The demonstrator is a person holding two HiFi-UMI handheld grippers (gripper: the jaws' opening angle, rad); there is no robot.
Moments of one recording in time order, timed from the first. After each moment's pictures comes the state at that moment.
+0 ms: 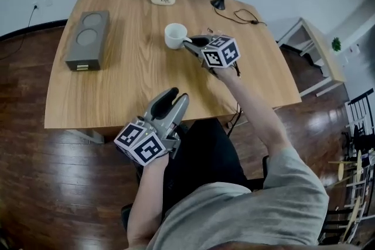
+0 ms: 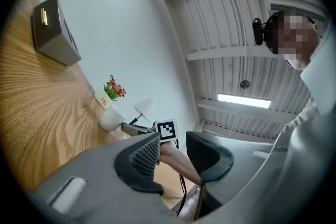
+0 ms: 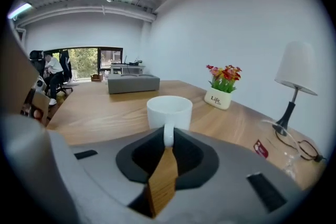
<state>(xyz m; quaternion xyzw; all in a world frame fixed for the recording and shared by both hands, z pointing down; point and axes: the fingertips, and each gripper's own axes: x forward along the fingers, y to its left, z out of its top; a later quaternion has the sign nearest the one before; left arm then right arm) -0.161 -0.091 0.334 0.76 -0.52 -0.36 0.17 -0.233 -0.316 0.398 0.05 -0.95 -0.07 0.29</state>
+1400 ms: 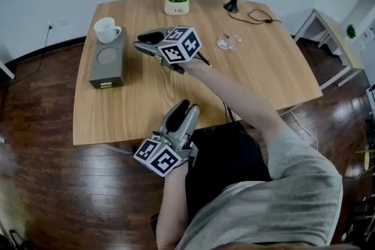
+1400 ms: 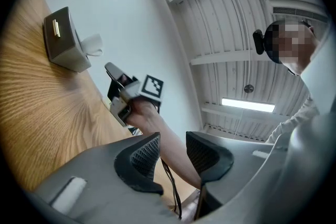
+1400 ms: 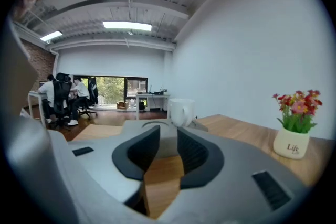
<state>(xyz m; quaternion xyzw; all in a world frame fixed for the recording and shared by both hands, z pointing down) -0.196 -0.071 0.347 0.74 -0.53 -0.38 0.18 -0.436 -0.181 0.342 -0.11 -0.98 -0.05 0.14</state>
